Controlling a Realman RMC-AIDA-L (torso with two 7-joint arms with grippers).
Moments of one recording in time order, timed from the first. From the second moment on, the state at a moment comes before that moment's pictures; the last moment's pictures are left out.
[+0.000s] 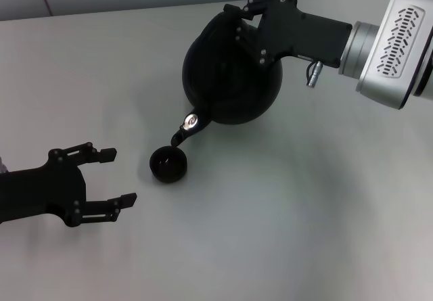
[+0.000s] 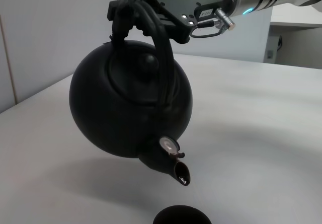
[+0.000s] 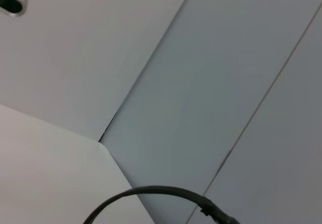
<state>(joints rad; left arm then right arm) -0.32 -2.06 1.02 0.84 1.87 1.51 -1.20 0.60 2.08 -1.04 -0.51 -1.35 -1.21 0.46</state>
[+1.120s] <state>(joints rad) -0.32 -2.06 1.02 0.83 1.87 1.50 -1.20 0.59 2.08 -1.05 -0.55 -1.38 -1.21 0.41</state>
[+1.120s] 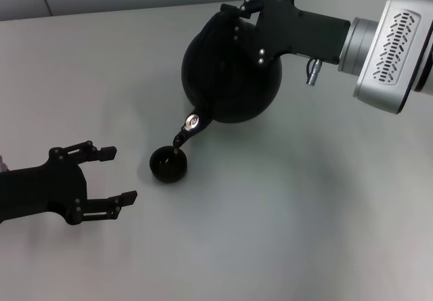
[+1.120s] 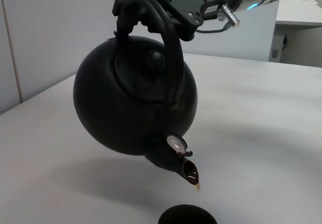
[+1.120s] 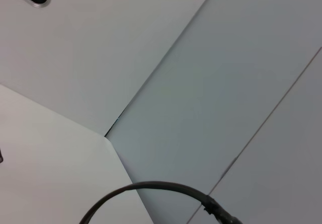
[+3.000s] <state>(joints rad) -0.31 -2.07 1.03 0.83 1.87 1.48 -1.20 0.59 2.09 -1.08 -0.56 -1.38 -1.20 0.41</state>
